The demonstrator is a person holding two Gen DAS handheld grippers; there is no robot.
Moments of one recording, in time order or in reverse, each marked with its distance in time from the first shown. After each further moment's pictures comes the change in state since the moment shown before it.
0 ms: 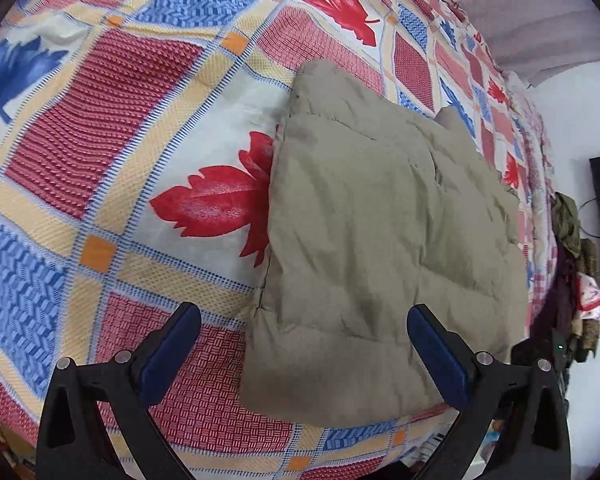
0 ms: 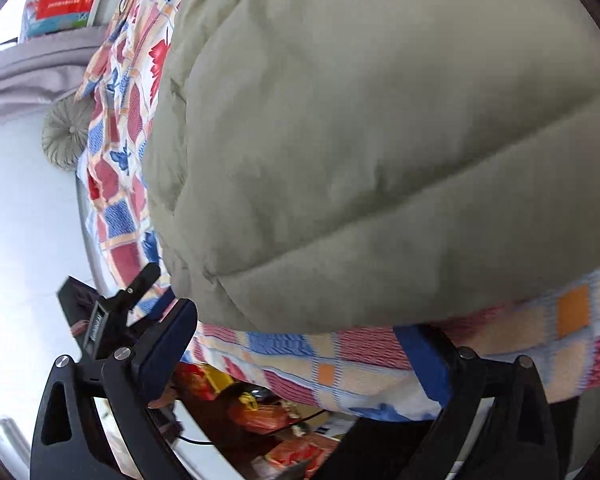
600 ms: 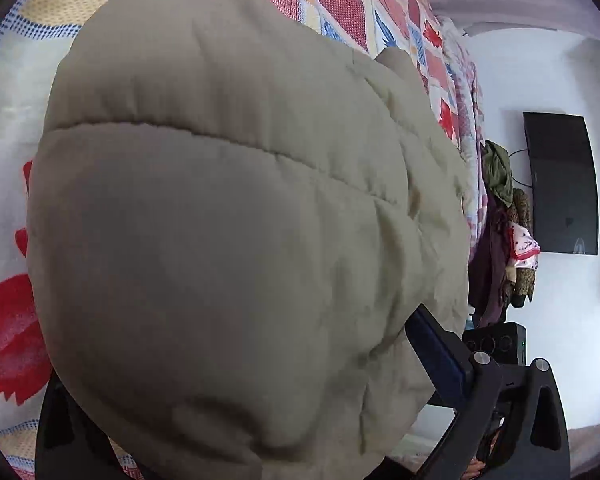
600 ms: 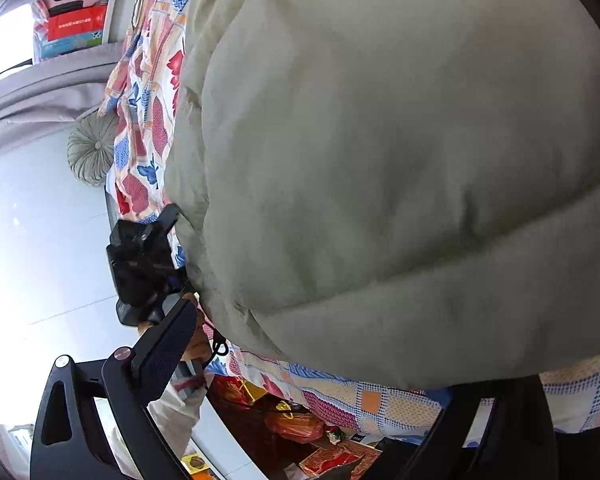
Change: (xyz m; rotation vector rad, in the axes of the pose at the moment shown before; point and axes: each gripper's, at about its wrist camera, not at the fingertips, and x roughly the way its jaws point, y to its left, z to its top) left arm 0.099 -0.042 0.064 0.119 0.235 -0.299; right arm 0.009 0.010 0.010 0.003 -0.015 0.080
